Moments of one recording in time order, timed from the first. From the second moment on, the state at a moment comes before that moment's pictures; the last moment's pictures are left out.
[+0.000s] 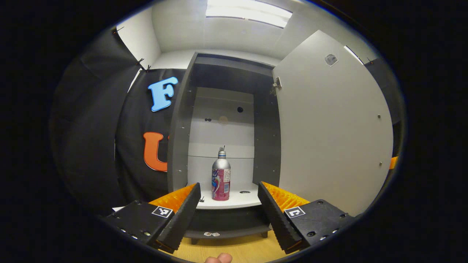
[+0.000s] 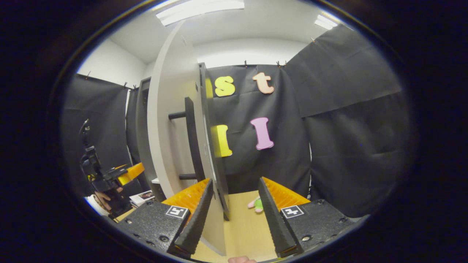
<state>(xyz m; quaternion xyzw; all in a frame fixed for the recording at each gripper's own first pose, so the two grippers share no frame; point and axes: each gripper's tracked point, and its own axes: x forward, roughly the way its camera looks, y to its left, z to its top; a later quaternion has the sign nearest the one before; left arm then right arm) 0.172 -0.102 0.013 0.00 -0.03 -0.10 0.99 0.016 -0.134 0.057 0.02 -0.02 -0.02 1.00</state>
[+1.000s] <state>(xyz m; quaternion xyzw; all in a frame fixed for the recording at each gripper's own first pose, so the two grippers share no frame) 0.371 -0.105 -0.029 0.03 0.01 -0.06 1.00 0.031 -0.140 0.054 0.00 -0.01 -0.06 1.00</state>
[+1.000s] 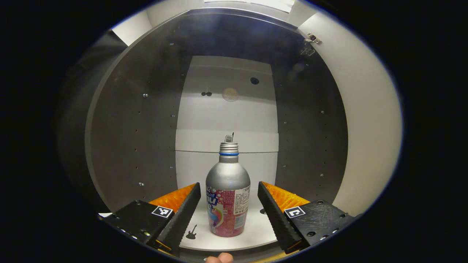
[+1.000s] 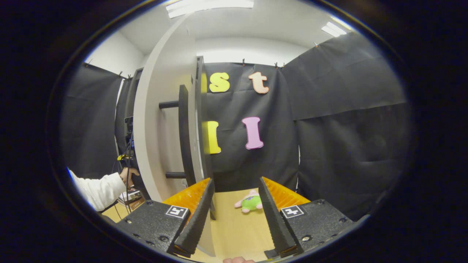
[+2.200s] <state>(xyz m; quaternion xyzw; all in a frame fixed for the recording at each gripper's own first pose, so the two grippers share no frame) 0.306 -0.117 0.012 0.01 -0.02 -0.12 0.99 0.033 -0.139 0.046 0.00 0.00 -0.07 1.00</state>
